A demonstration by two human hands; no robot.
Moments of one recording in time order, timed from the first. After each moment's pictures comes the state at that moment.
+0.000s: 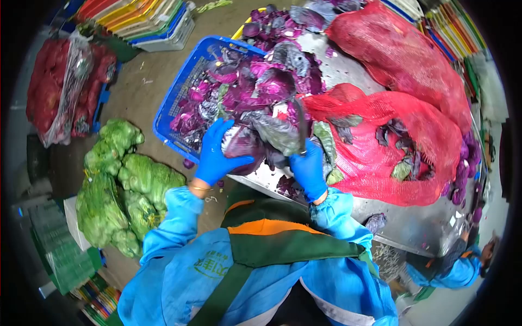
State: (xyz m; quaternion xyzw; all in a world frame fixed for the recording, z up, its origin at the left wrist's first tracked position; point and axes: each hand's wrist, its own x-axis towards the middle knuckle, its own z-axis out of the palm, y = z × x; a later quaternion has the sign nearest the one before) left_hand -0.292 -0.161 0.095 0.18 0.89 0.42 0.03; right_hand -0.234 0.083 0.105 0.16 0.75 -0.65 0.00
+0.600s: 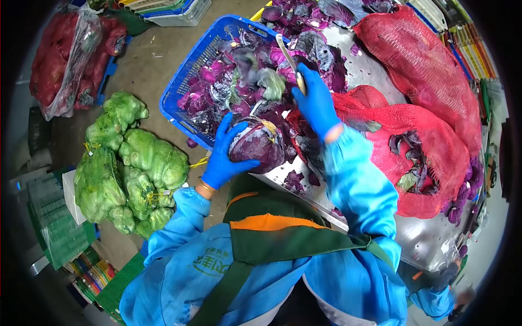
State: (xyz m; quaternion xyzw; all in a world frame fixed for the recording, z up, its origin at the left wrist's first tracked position) left_hand -0.264 -0.166 0.073 0.16 0.84 0.52 0.04; right_hand -0.366 0.086 0.077 -0.06 0.88 -0.46 -0.10
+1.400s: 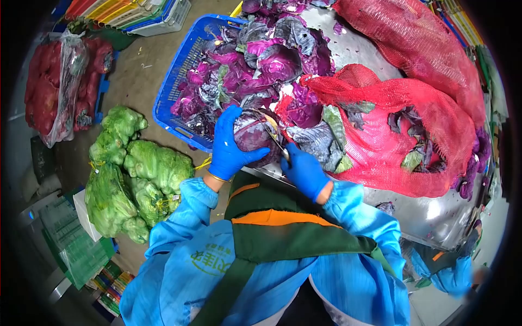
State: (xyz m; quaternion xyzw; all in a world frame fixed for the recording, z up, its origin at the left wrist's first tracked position) left_hand -0.289 -0.127 0.079 0.20 0.89 0.41 -0.01; right_hand -0.206 0.077 0.059 0.02 0.90 -0.40 0.16
